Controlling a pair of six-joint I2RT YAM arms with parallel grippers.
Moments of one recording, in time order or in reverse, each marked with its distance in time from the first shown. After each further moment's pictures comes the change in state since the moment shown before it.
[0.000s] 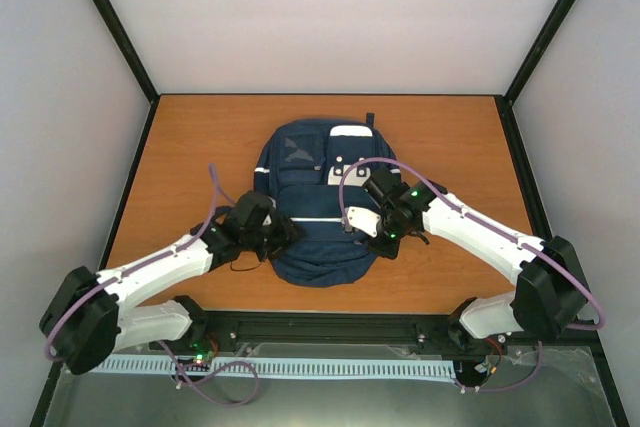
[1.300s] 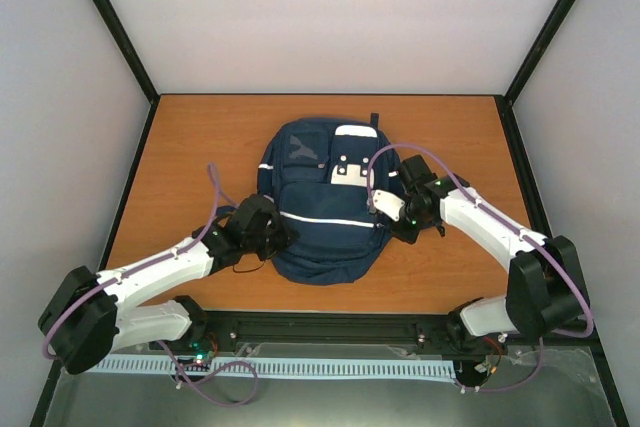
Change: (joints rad) left arm -0.040 0.023 -0.008 0.048 -0.143 -0.012; right arm -0.277 0.013 -0.079 0.117 0.022 -0.147
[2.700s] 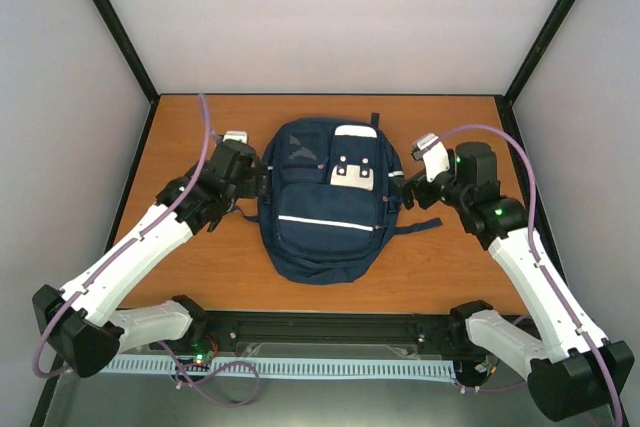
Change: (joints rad) left arm 0.125 0.006 0.573 -0.550 -0.618 0.861; right arm -0.155 -0.408 0.029 0.297 -0.042 0.432
